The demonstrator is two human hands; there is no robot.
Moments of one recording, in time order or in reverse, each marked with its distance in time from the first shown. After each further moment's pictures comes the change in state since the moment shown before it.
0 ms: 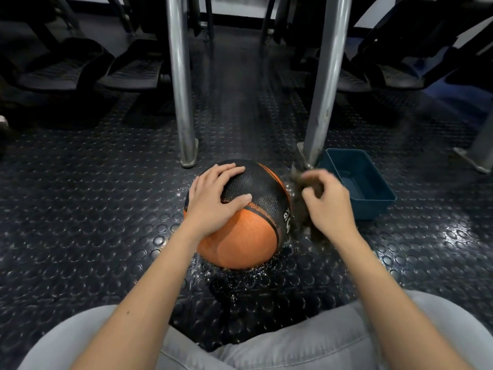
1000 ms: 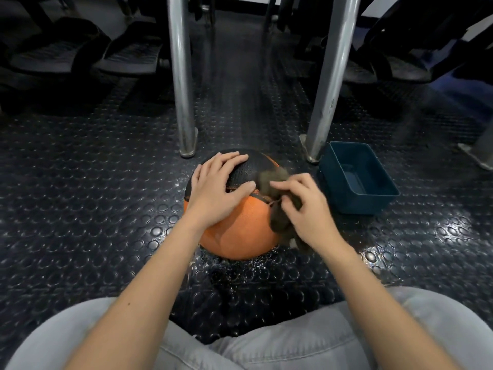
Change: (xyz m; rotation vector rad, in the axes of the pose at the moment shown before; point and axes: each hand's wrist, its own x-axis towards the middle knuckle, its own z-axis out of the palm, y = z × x) left_hand 0.006 0.001 0.008 0.069 0.048 0.005; right_hand -0.017 -0.005 0.020 0.068 -0.196 -0.265
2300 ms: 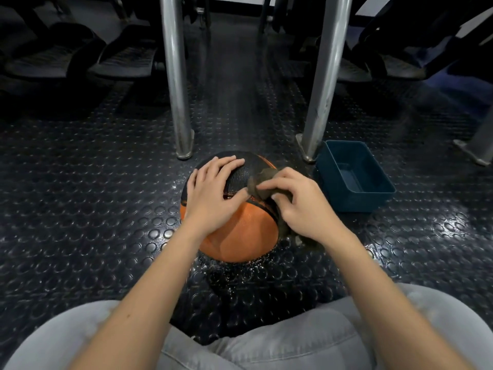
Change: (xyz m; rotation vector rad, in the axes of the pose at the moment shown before) left_hand -0.012 0.005 0.003 0.043 0.036 0.011; right_hand 0.009 -0.015 -0.013 -0.049 -0.167 0.009
